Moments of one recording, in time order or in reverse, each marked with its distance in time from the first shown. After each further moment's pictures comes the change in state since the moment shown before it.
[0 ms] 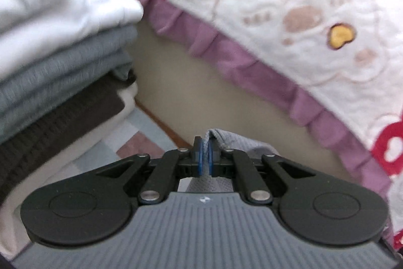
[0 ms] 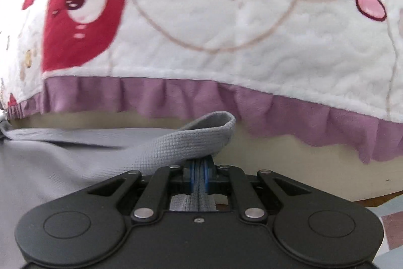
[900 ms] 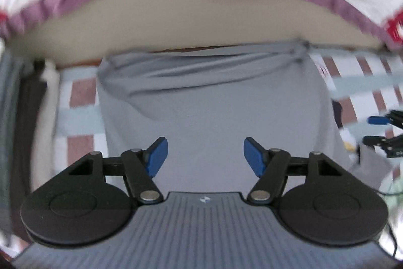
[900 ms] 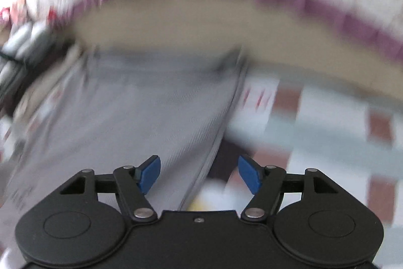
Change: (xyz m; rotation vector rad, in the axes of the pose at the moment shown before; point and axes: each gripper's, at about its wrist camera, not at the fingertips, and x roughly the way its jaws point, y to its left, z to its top) left arm -0.071 -0.162 -0.068 0.754 0.615 -0.043; right arm -0.111 -0.030 -0.060 -0.038 0.566 0.203
